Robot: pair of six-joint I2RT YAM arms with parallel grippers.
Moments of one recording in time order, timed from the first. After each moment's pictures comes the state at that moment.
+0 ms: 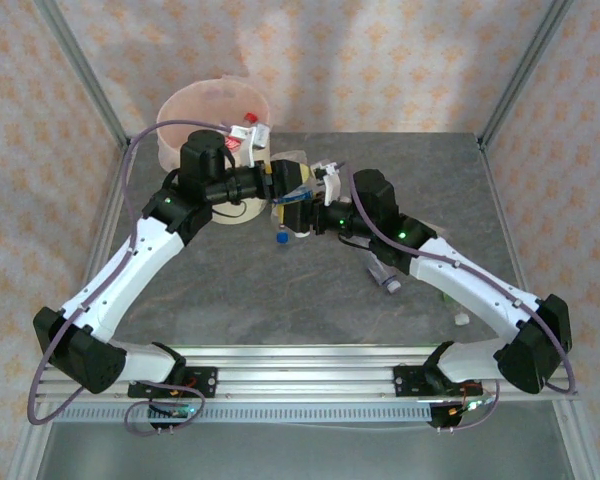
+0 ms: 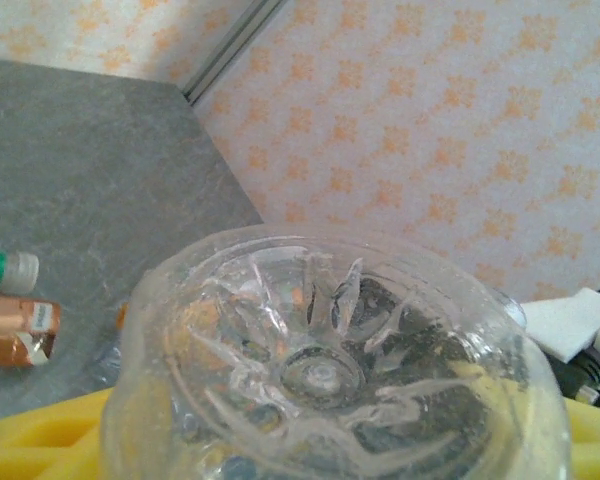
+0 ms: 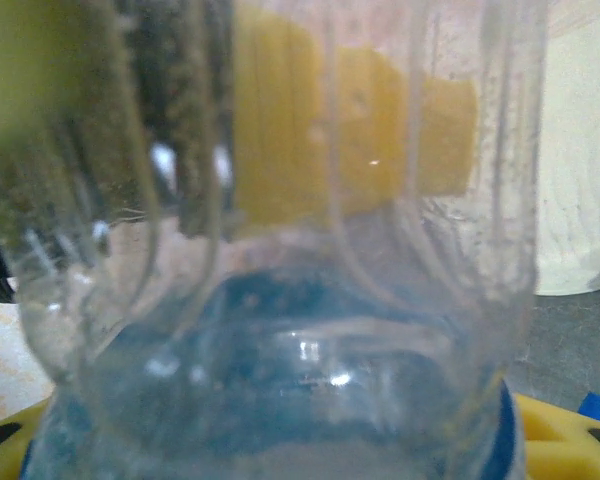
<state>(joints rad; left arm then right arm) -0.43 1.34 1.38 -0.31 0.60 -0.65 0.73 1.30 1.14 -0.09 -0.42 0.50</state>
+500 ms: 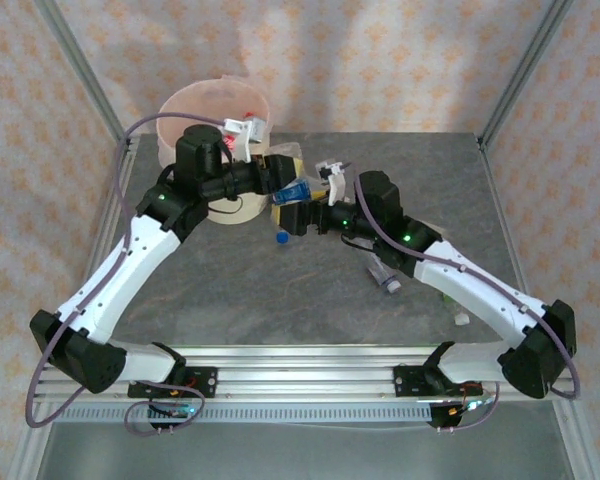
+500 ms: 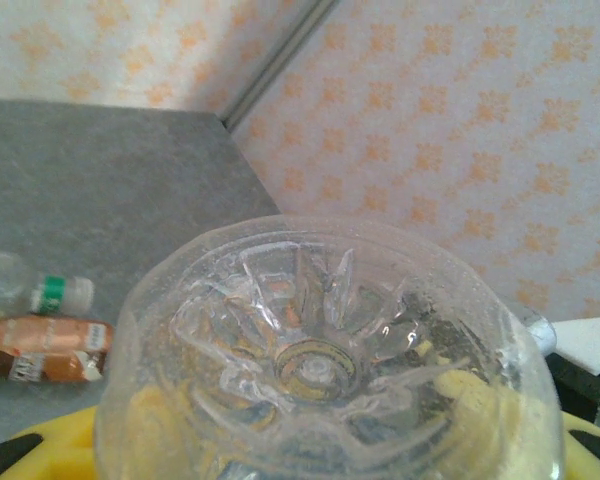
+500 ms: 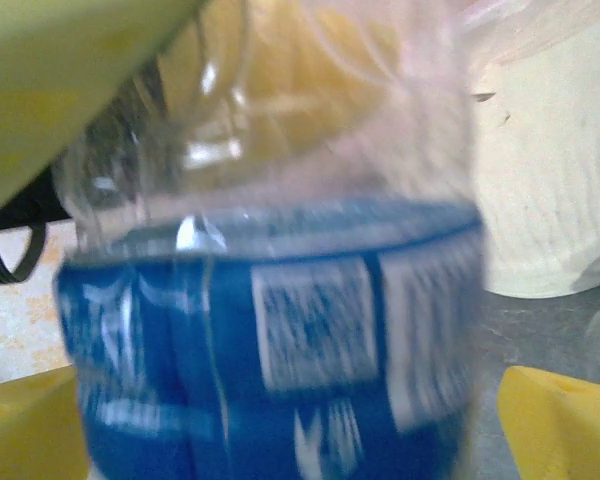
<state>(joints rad) -0.43 1.34 1.47 -0.42 0.48 -0.56 0.73 1.26 1.13 -0.12 -0.36 0.52</state>
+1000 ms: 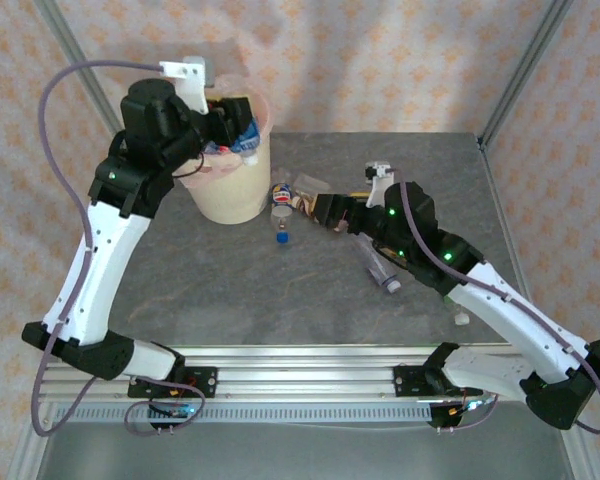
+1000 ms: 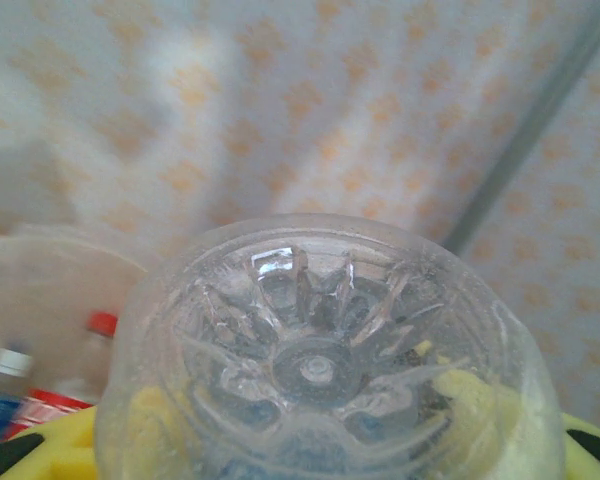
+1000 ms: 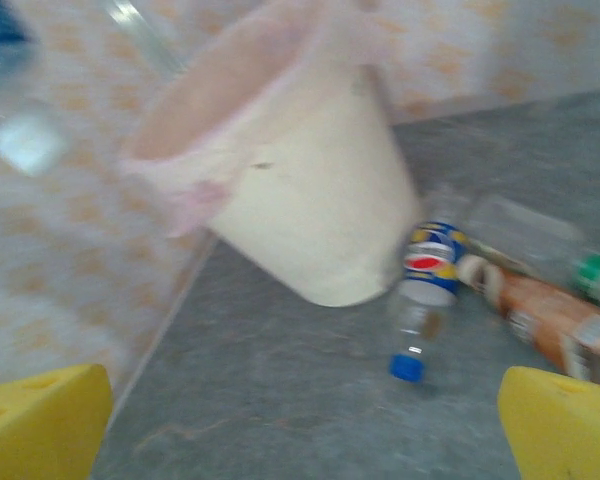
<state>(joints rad) -0.32 1.43 1.93 -0.67 0.06 -0.25 0.73 1.06 1.13 -0.42 0.08 0.61</state>
